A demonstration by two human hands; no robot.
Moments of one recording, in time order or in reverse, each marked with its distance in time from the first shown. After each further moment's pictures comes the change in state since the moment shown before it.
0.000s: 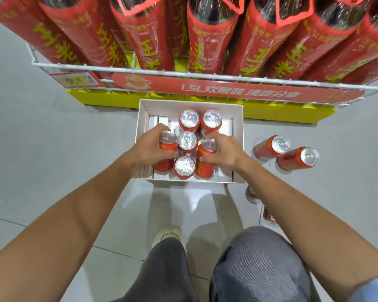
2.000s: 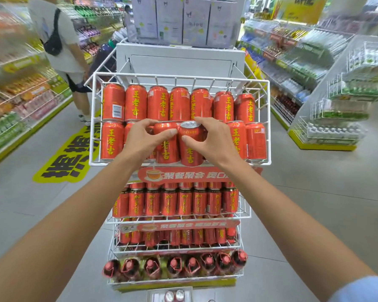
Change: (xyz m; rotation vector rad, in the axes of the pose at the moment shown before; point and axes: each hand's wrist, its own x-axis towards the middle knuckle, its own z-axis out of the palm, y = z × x) left_hand -0.324 0.842 -0.581 -0.392 0.473 0.521; right_hand -0.415 -0.641 -0.770 -0.193 0.969 -0.656
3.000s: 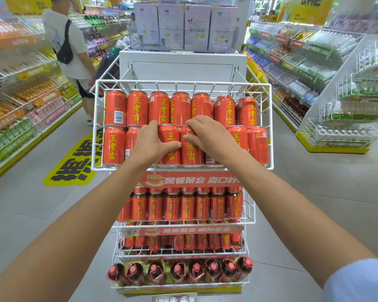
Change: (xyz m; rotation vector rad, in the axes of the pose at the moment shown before) left_hand 0.014 0.005 0.016 0.573 0.034 0.081; right_hand 0.034 0.009 -0.006 -0.320 -0.231 -0.248
